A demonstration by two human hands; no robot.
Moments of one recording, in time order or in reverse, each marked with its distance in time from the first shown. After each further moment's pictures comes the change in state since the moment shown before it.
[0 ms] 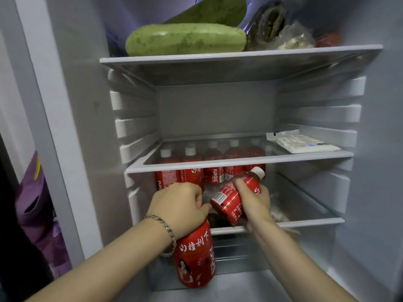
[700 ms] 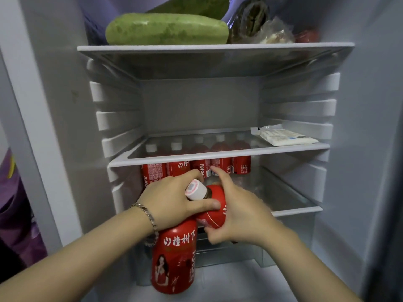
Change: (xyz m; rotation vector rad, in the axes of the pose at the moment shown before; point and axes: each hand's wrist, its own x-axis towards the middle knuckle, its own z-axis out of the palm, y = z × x) left_hand 0.001 0.005 -0.005 -0.165 -0.185 0.154; right_hand -0.072 -0.036 -0.026 -1.365 -0.439 -0.629
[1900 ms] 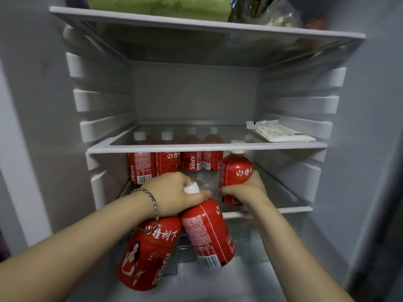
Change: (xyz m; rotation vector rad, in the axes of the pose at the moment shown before) left_hand 0.036 -0.009 0.034 -0.105 -0.186 -0.095; right_hand 0.070 0.094 0.027 0.522 0.283 0.729
